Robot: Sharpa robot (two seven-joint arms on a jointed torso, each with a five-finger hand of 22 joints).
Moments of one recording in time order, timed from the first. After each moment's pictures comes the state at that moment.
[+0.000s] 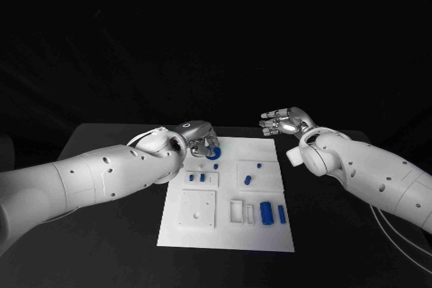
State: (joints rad) left arm 1.31 -0.47 -0.23 1.17 -1.37 -0.36 -0.01; left_hand 1.38 -0.06 0.22 -0.21 0.18 1.11 0.11 0.07 0.07 1.22 0.07 0.06 0.06 1.31 -0.02 0.64 0.40 0.06 1.19 -0.04 0.08 1.30; right arm 0.95 -0.70 0.36 1.18 -0.80 -0.33 0.06; right_hand 1.19 -0.11 0.32 -0.12 0.58 0.85 0.18 0.06 0.06 1.08 0.15 0.07 0.06 1.13 0.13 0.11 0.06 0.10 1.07 0.13 0.08 0.07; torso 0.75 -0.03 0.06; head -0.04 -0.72
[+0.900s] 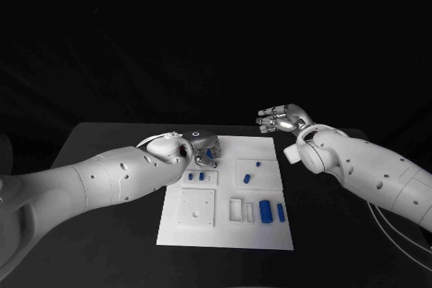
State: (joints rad) left arm 1.28 -0.39 -0.24 1.06 -1.50 -0.24 0.02; left_hand 1.37 -0.09 0.23 -0.16 0.15 1.08 0.10 0.07 0.07 1.18 0.08 0.06 0.06 1.28 -0.02 0.97 0.34 0.06 1.23 -0.04 0.16 1.31; right arm 0.96 -0.69 0.36 1.19 -0.80 -0.33 0.06; right_hand 1.19 -0.11 0.32 -0.12 0.58 0.85 0.18 0.06 0.06 1.08 0.15 0.07 0.06 1.13 0.13 0.11 0.06 0.10 1.07 0.13 0.08 0.07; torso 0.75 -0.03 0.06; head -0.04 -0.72
